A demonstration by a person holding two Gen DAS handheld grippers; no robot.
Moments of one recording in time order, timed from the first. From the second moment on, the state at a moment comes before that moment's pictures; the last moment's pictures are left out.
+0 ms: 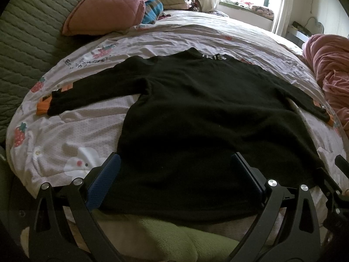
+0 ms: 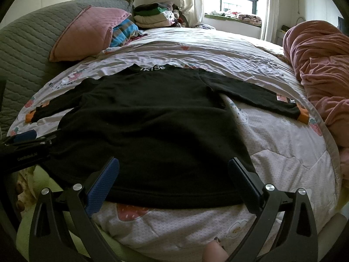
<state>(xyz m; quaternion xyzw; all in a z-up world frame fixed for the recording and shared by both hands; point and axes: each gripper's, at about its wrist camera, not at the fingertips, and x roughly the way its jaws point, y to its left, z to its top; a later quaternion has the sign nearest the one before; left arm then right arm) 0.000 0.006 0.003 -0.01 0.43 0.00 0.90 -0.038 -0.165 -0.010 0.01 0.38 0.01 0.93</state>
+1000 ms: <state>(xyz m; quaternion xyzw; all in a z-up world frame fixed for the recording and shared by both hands) 0.034 -0.011 0.010 -0.01 0.43 0.00 0.90 0.010 -0.192 -0.009 0.02 0.38 0.00 0.93</state>
